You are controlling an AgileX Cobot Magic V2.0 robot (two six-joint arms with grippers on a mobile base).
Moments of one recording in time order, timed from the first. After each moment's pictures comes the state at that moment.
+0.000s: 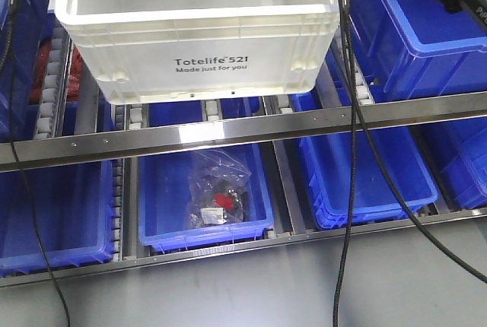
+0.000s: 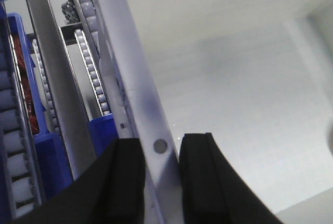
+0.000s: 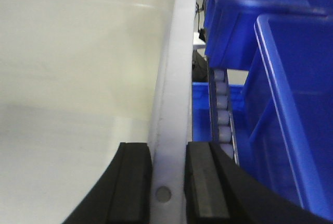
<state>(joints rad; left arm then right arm) 0.02 1.95 -2.03 -0.38 0.84 0.31 0.28 2.12 -2.11 -0.24 0.44 0.18</state>
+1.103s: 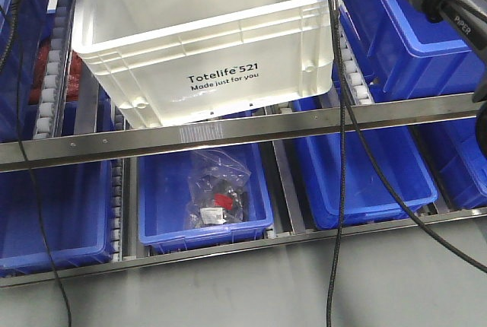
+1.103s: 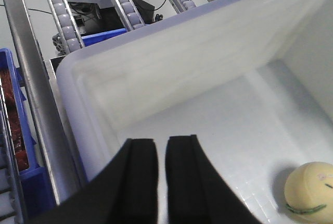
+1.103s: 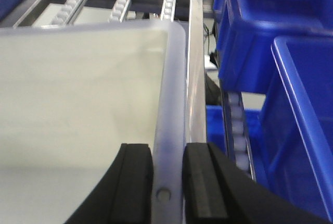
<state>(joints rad) 0.00 1.94 -2.05 -0.41 0.78 0.33 0.28 2.19 -2.12 -0.21 0.27 0.16</state>
